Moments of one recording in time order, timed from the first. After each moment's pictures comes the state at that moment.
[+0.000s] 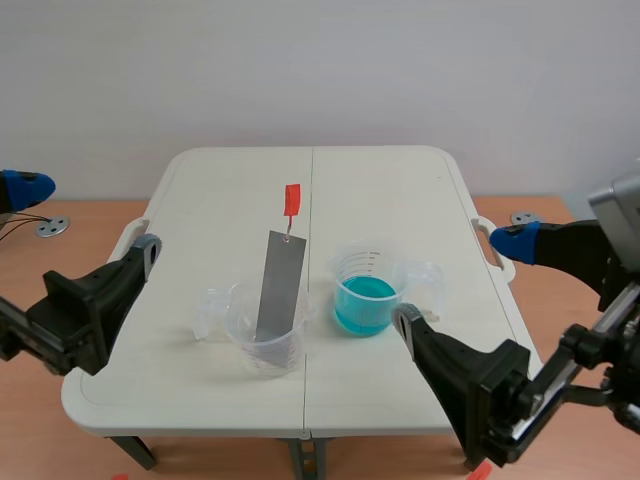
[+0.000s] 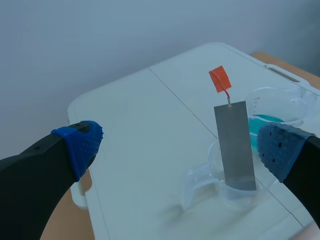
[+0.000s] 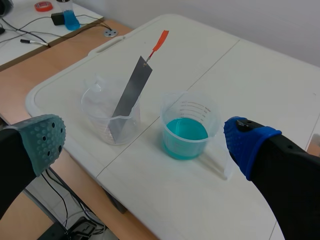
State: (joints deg) left arm 36.4 -21.6 -9.2 114.5 -7.3 -22.9 -11.4; right arm -43.5 28.7 2.9 118.8 13.7 26.3 8.4
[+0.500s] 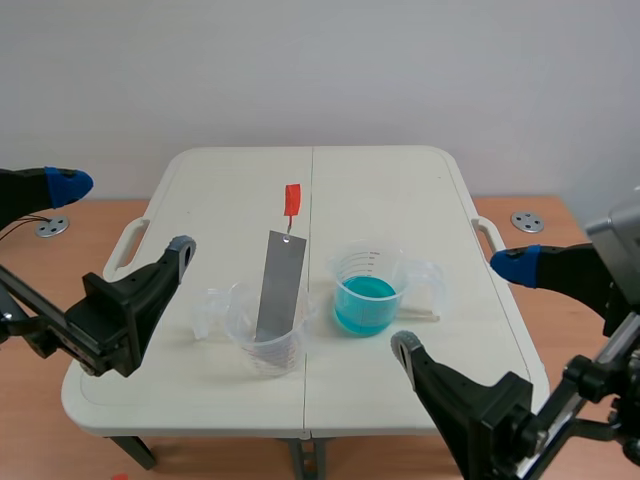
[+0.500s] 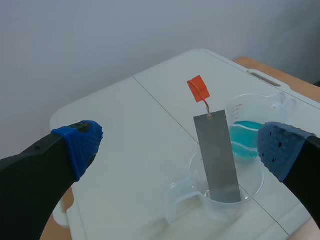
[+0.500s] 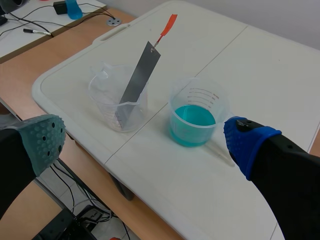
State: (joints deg) left arm 34.9 -22.1 -5.5 114.3 -6.3 -23.1 -11.3; right arm -45.8 28.7 2.9 119.5 12.7 26.3 7.1
